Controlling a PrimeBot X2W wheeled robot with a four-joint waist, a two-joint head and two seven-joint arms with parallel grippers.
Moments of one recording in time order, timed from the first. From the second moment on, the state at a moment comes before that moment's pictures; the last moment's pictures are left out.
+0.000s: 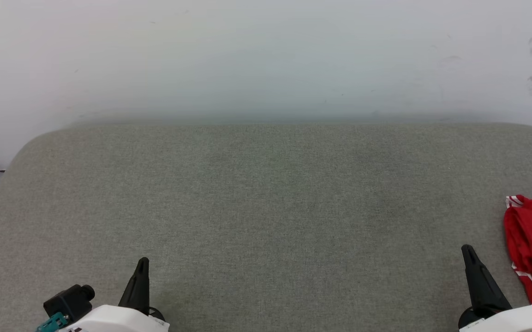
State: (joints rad) left arm 0.03 0.12 -0.05 0.22 -0.71 -0.05 -0.15; right arm 0.14 -0.06 -0.10 -0.04 0.60 0.13 0.02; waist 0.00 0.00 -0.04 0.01
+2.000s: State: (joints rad) left arm -0.06 0.07 0.06 0.24 -1.34 -0.11 0.03; right arm -0.02 -0.07 -0.09 0.16 1.32 0.13 0.07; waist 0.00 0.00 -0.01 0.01
